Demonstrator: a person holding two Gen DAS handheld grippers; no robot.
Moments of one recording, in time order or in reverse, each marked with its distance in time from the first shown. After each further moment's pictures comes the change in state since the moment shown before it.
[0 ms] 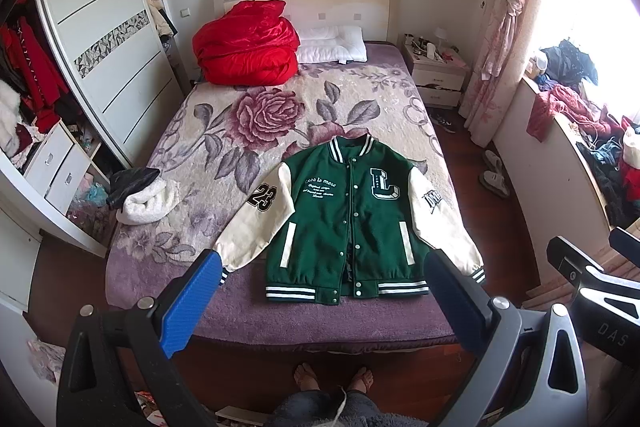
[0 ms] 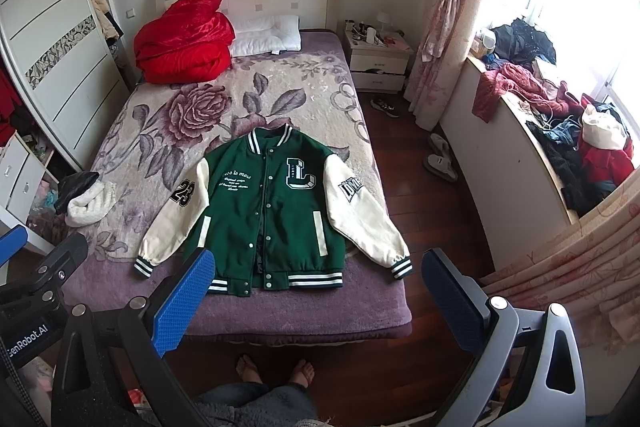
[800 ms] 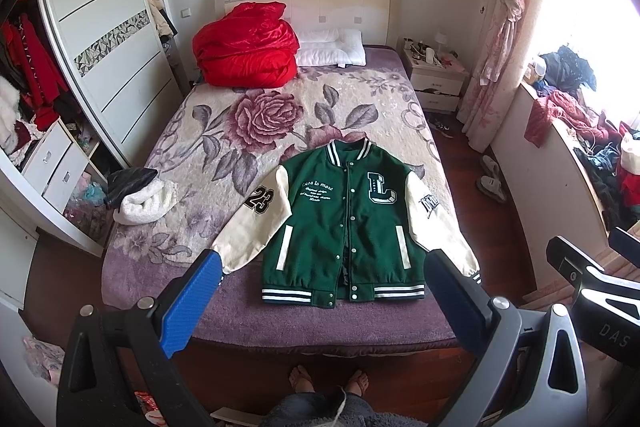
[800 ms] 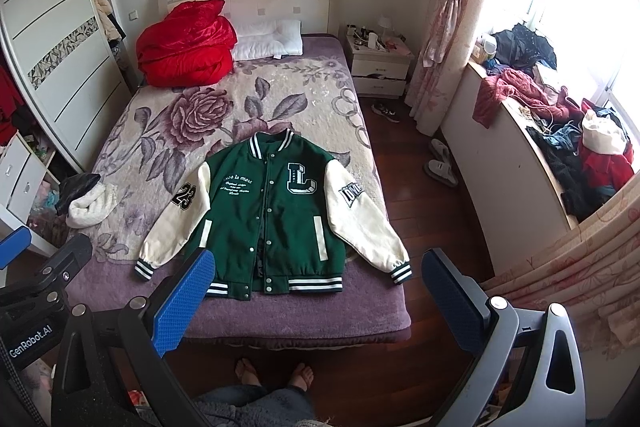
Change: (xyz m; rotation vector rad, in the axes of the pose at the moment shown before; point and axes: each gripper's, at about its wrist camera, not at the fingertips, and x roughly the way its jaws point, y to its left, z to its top) left arm -0.002 -0.003 0.010 -0.004 -0.009 -0.008; right arm 0.002 0.006 0.009 -0.004 -0.010 0.001
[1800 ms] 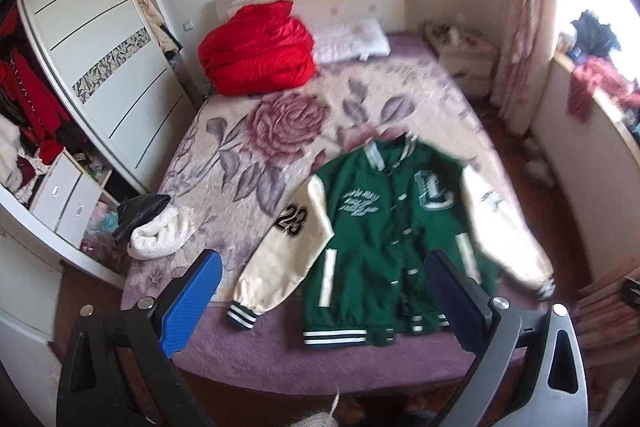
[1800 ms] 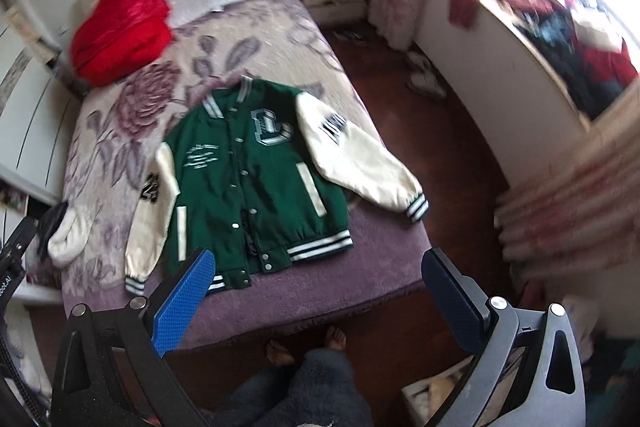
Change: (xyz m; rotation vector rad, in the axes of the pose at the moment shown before) left arm 0.181 0.025 -0.004 0.103 -0.009 0.134; right arm 0.185 -0.041 -0.038 0.303 0.234 -0.046
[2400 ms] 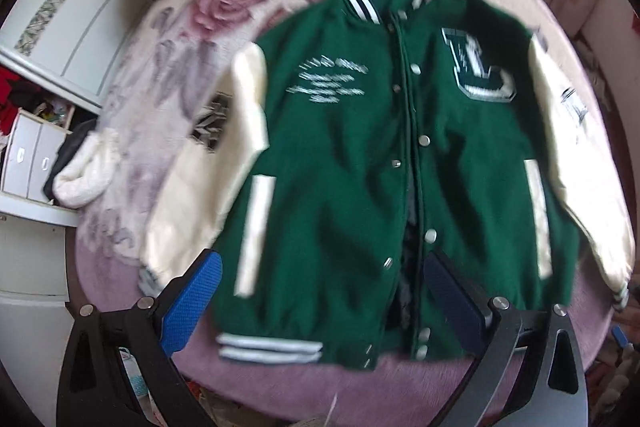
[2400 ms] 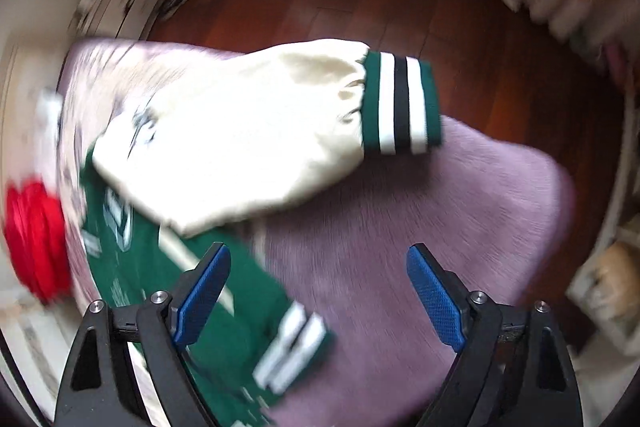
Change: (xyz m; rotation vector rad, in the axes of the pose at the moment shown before) left arm 0.343 -0.128 -0.052 0.034 0.424 0.072; right arm 0.502 -0.237 -0.048 0.892 0.209 0.191
